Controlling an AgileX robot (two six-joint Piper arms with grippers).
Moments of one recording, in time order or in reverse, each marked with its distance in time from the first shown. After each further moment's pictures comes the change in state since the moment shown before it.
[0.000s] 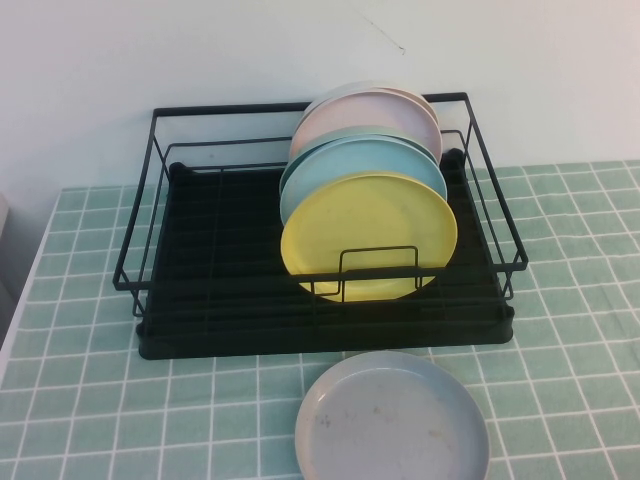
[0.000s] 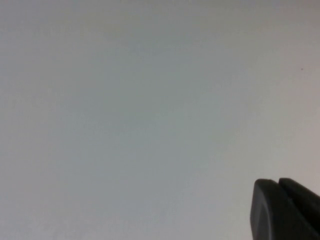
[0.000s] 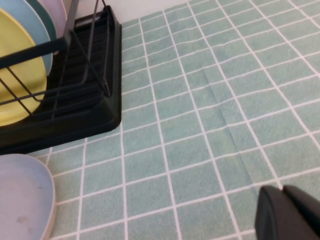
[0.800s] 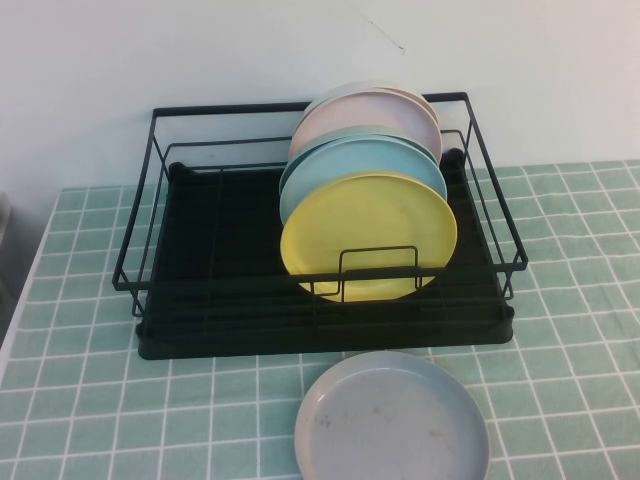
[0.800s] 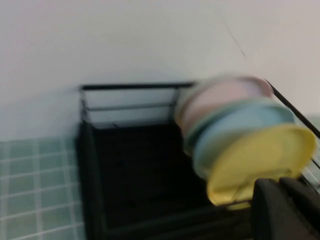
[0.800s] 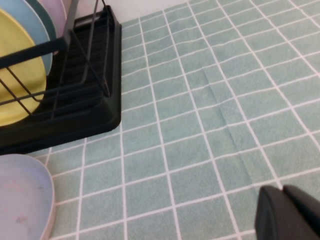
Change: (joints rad) right arm 0.000 0.000 0.000 0.000 0.000 0.000; left arm -0.020 0.658 -0.426 -0.591 0.955 0.758
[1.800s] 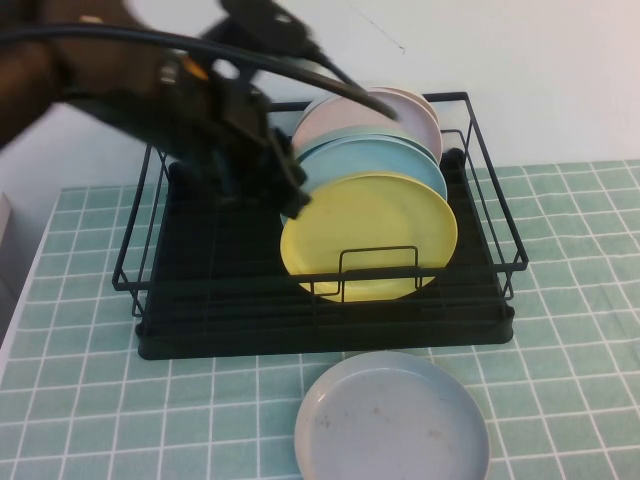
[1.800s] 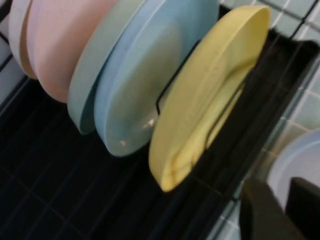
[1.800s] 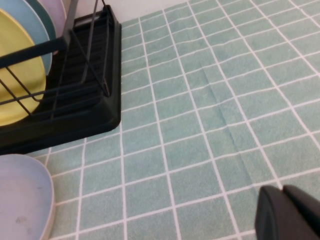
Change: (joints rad) right arm 0.000 0.000 0.000 0.000 0.000 0.000; left arm -0.529 0.900 -0.746 0.445 0.320 0.060
